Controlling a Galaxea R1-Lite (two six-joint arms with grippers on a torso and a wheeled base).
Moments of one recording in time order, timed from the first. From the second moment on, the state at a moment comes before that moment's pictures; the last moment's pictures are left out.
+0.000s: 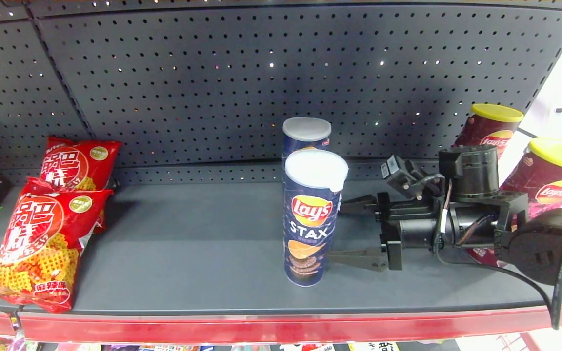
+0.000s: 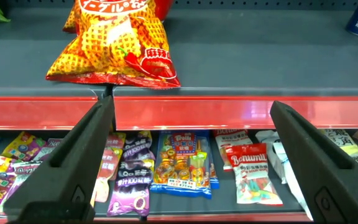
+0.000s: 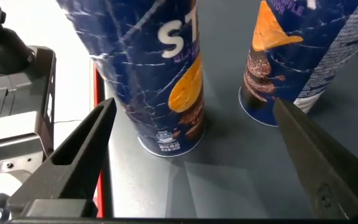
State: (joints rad) left arm 0.00 0.00 0.00 0.00 -0.01 -0.02; right arm 0.44 1.78 -0.83 -0.53 0.82 -0.35
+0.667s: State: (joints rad) left arm 0.00 0.00 0.00 0.00 -0.01 -0.02; right arm 0.36 1.62 -0.79 -0.53 0.83 -0.35
